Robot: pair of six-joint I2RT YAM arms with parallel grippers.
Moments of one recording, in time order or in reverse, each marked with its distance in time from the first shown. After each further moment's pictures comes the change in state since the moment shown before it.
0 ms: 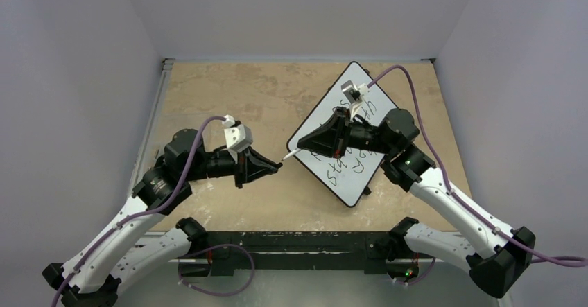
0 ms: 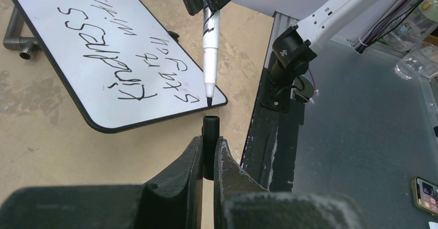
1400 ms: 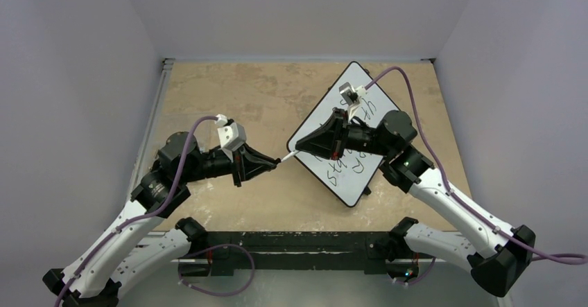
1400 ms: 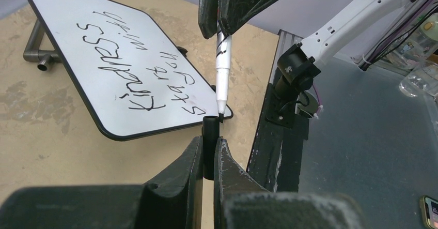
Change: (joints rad) left arm 0.023 -0.040 -0.039 0.078 -0.010 -0.047; right arm 0.025 0.003 -0.007 0.003 0.028 -0.003
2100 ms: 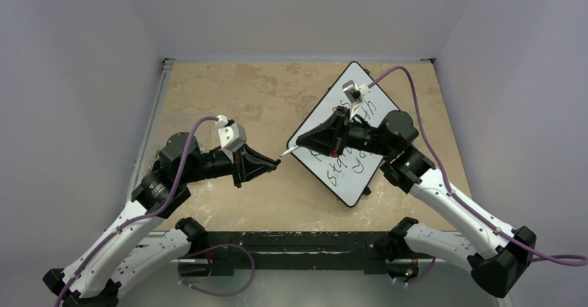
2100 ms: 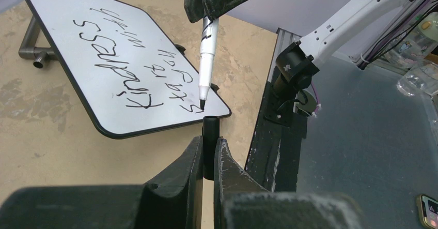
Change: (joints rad) left arm 0.000 -0.002 -0.006 0.000 0.002 -0.006; right arm 0.000 -0.010 0.002 -0.005 0.060 0.000
